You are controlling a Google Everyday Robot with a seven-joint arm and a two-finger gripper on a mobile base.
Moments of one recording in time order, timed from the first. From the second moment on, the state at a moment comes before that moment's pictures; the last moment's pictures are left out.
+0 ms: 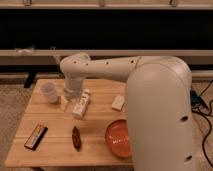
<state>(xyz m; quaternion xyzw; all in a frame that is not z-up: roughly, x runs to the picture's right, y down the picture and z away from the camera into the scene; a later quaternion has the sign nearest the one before) -0.182 0.084 0.750 -0.41 0.02 0.37 0.83</state>
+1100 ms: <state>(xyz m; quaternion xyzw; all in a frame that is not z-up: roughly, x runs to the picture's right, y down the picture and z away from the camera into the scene) -0.182 0.083 0.750 -0.41 0.02 0.37 0.84</state>
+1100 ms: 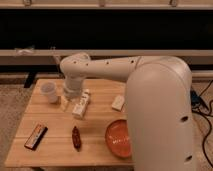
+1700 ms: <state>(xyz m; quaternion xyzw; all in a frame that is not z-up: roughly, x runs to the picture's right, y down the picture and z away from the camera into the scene) -0.267 0.078 0.709 -0.31 -0.11 0.10 0.94</state>
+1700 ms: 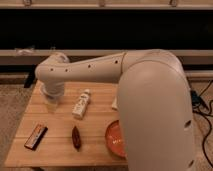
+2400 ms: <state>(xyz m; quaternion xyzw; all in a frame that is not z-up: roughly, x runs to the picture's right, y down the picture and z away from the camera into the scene) -0.356 0.120 0.692 -0.23 -0.17 -0.19 0.94</state>
